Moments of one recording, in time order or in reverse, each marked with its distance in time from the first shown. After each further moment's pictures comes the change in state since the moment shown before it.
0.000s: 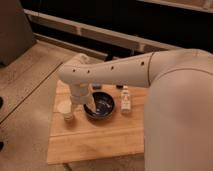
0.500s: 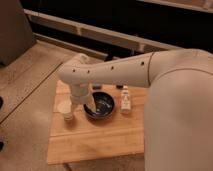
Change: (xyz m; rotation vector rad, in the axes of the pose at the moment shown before) arm -0.002 -0.001 -0.001 0.002 -0.012 0.002
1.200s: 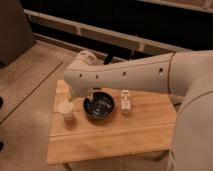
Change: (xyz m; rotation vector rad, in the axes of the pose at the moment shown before) arm -0.042 0.012 -0.045 -0.123 -0.321 -0.147
